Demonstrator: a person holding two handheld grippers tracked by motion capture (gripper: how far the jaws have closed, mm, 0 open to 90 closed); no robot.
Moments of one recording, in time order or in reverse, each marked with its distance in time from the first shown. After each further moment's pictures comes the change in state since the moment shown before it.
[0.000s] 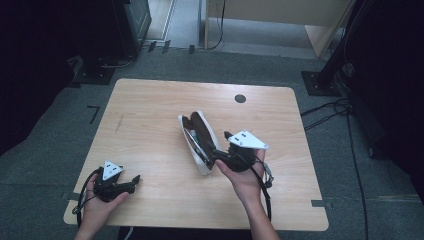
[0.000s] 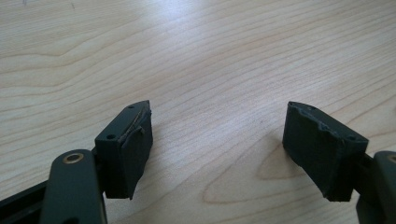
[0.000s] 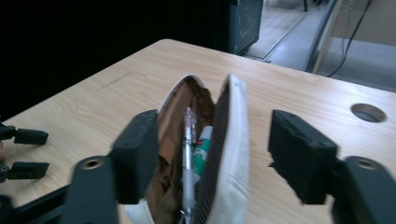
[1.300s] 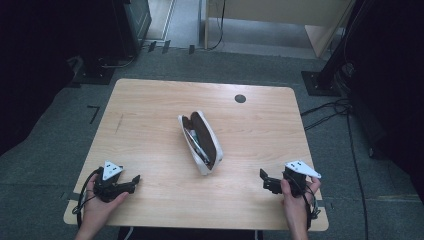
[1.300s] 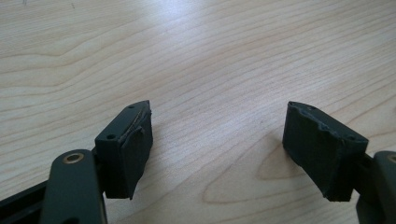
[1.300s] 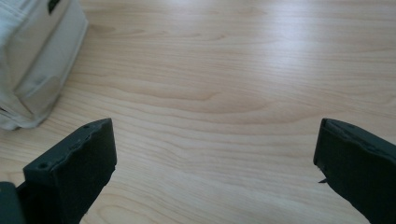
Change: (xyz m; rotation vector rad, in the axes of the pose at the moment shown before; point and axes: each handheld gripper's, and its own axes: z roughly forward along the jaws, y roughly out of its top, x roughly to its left) left arm 0.000 0.000 0.000 0.000 0.001 0.000; right arm -0.111 -0.113 -0.075 0.162 -0.261 0.191
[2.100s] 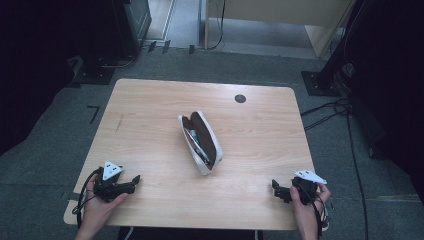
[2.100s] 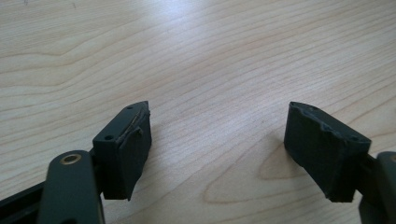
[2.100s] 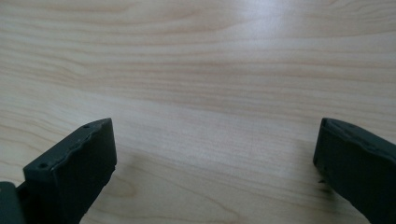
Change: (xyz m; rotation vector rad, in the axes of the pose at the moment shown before) left arm 0.000 0.000 0.000 0.003 0.005 0.000; right arm -0.041 -0.041 0.007 0.153 -0.121 0.004
